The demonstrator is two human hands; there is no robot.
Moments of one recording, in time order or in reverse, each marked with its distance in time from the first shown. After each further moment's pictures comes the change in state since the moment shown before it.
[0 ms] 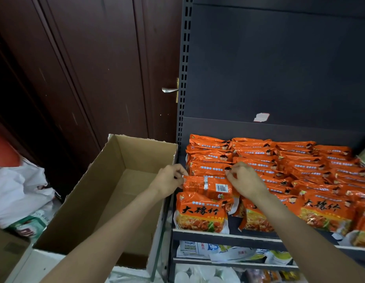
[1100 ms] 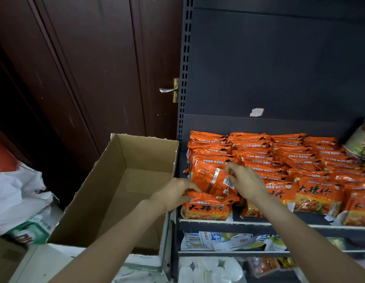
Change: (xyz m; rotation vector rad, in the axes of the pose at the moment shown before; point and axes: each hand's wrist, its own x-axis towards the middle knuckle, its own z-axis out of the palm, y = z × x) left_hand -0.041 -0.013 0.004 0.376 -0.308 0.296; right_hand -0.041 -0.027 -0.001 0.025 -0.027 0.020
